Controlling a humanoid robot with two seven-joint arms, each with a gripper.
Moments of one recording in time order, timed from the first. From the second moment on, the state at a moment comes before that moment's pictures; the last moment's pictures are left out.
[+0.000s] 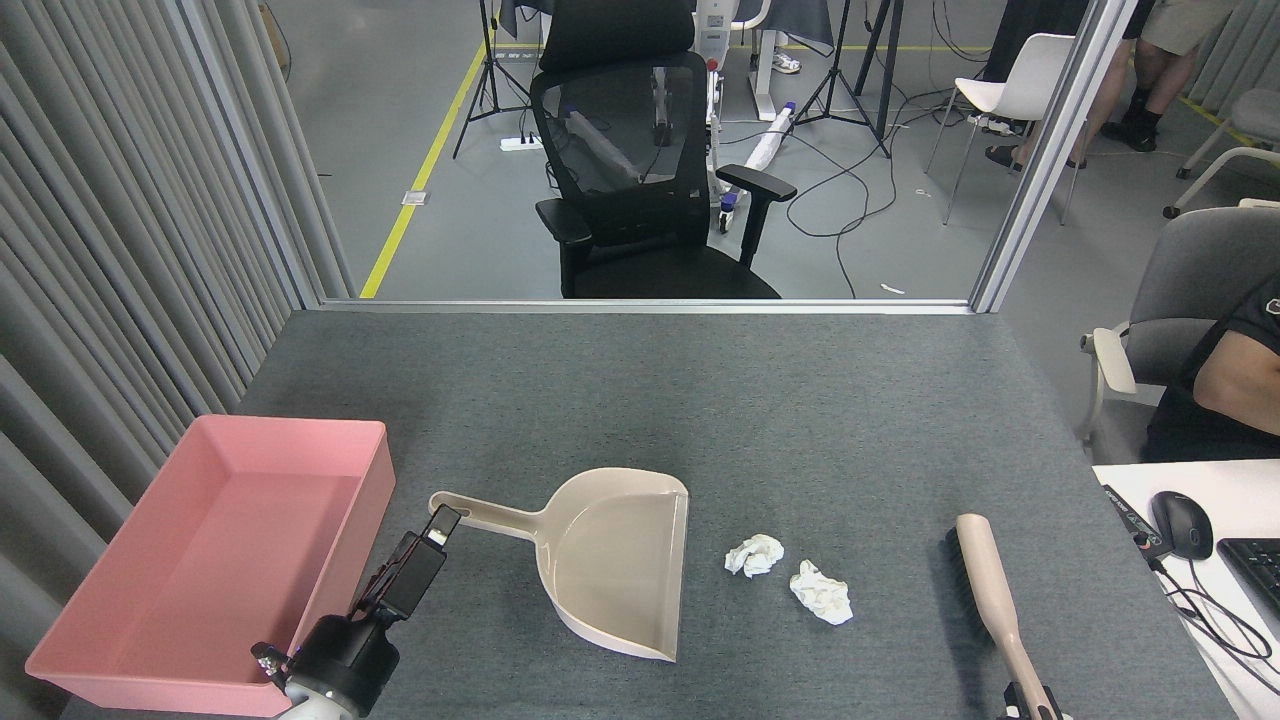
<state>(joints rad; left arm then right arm) -0.02 0.02 0.08 -1.52 -0.50 -0.32 -0.32 0.30 -0.08 -0.25 -1.49 1.31 -0.20 -0.11</state>
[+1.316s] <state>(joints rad) -0.08 -0.08 0.07 -1.34 -0.54 -0.28 -0.31 0.36 -0.05 -0.25 -1.53 1.30 -0.25 -0.17</state>
